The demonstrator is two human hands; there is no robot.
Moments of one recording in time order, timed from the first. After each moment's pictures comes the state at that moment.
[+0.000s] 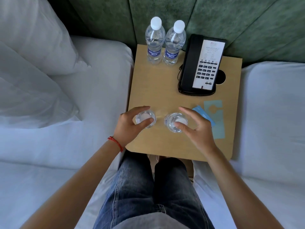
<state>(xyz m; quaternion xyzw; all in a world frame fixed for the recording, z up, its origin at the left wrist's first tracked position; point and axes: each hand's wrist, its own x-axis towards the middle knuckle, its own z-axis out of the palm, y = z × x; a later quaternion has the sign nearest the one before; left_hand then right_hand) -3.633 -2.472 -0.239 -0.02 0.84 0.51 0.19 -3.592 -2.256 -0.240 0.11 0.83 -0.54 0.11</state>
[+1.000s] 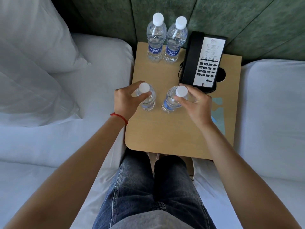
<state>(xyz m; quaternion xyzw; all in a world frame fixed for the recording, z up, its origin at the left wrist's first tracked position) -3.688 -2.472 -0.248 -0.04 0.87 0.50 0.06 -3.652 -2.267 -0.252 0.13 0.85 -0.51 -0.04</state>
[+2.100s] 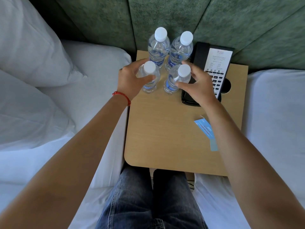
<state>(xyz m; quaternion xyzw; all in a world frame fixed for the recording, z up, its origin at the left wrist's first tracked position) -3.805 -2.457 -0.267 0.01 0.86 0.50 0.10 -3.772 -2.248 -0.277 0.11 0.85 -0.52 0.06</state>
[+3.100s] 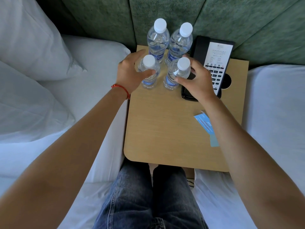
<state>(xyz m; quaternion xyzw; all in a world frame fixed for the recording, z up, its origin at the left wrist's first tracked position) -3.802 -2.458 -0.271 0.03 0.89 0.45 0.09 -3.762 -2.250 -0.275 0.09 0.87 -0.49 0.05</state>
